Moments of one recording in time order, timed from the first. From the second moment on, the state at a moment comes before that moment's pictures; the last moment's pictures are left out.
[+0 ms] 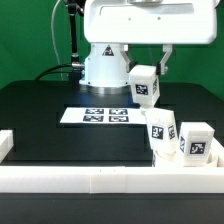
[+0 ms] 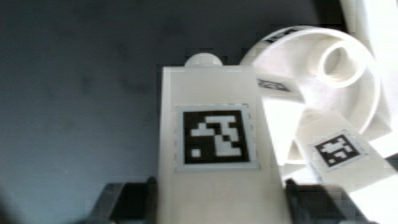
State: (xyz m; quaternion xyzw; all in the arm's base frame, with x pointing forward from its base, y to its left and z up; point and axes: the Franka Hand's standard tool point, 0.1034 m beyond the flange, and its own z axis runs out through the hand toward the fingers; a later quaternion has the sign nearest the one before) arm 0.569 0.033 0.147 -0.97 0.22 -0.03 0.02
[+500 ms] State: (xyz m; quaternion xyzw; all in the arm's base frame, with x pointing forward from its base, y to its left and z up) arm 0.552 0.056 0.142 -0.97 0.24 -0.04 0.02
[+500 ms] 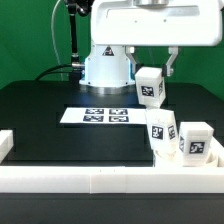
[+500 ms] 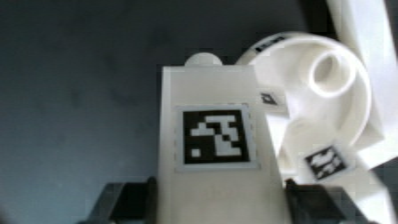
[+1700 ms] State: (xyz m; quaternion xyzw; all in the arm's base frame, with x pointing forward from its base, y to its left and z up) arm 0.590 0.129 0.134 -0.96 0.23 -0.13 0.04
